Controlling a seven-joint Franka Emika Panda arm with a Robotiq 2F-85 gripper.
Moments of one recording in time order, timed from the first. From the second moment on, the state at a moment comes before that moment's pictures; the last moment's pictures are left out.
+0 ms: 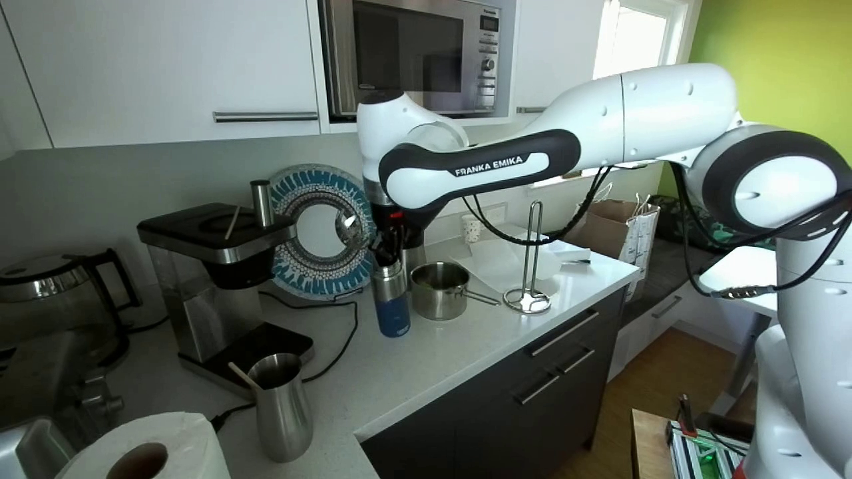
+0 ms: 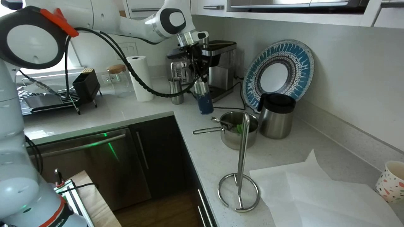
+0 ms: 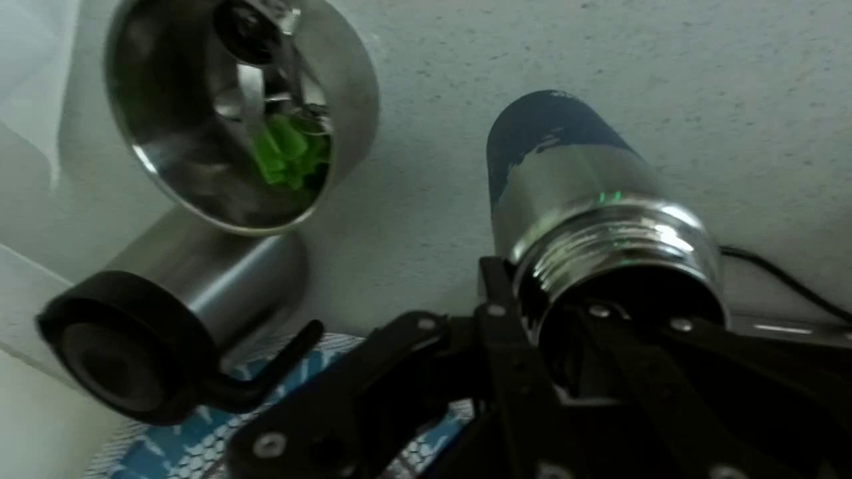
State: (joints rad) arm 0.07 0.27 -0.06 -1.47 -0.32 1.91 0.14
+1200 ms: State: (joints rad) arm -0.03 0.29 -0.16 -1.33 -0.50 1.75 0.36
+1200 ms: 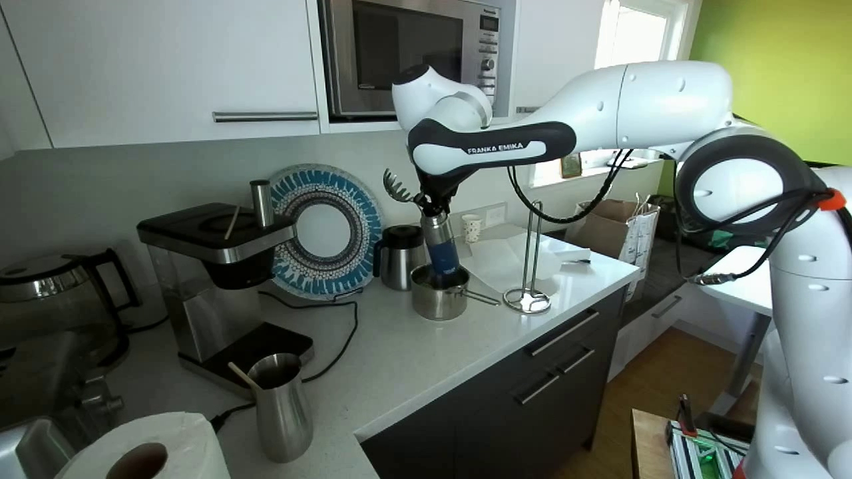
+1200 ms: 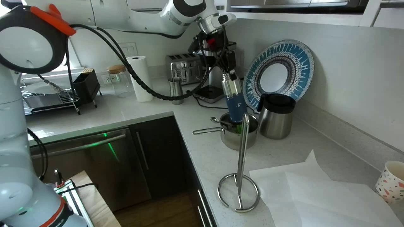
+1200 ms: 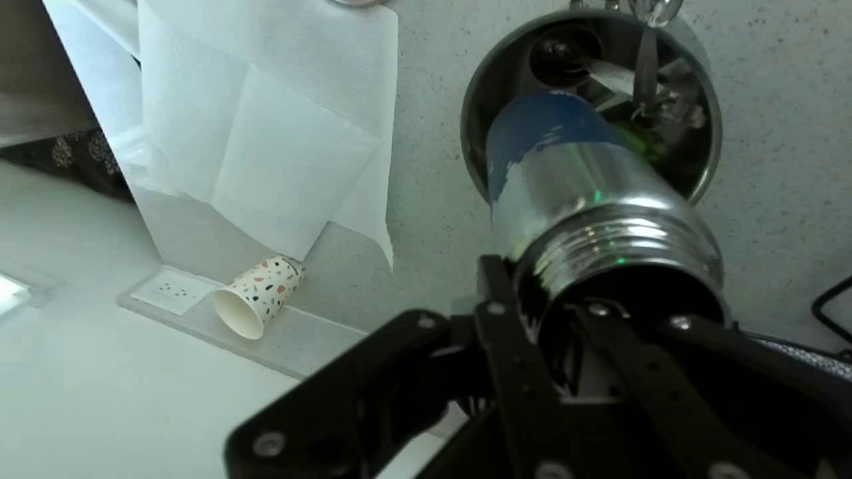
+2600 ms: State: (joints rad) arm -0.15 0.33 -0.21 -1.45 -0.16 1.86 0.51
